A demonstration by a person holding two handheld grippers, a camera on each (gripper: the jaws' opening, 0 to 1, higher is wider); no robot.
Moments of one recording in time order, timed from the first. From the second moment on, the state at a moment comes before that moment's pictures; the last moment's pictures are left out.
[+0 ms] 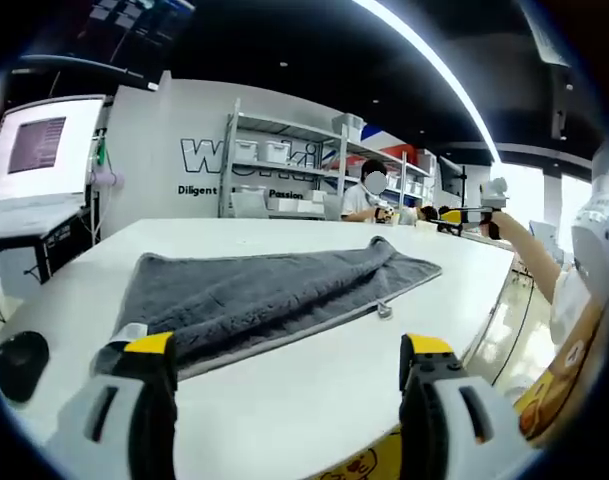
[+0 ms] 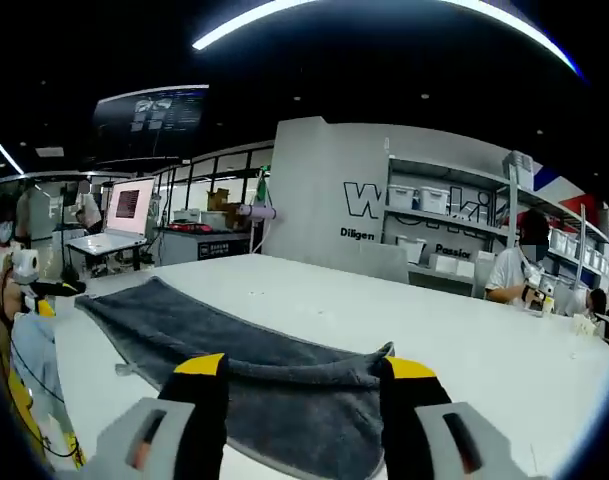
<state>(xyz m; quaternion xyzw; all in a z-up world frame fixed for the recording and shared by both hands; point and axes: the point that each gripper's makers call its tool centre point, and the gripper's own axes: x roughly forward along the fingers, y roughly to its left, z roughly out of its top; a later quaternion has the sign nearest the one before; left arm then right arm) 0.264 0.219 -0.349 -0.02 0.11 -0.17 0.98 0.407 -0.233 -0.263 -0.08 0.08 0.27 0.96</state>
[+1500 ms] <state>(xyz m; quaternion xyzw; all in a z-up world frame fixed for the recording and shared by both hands) 0.260 0.222 -0.353 0.00 0.13 -0.16 0.98 0.354 -0.233 -0.335 -0.09 0.21 0.28 0.93</state>
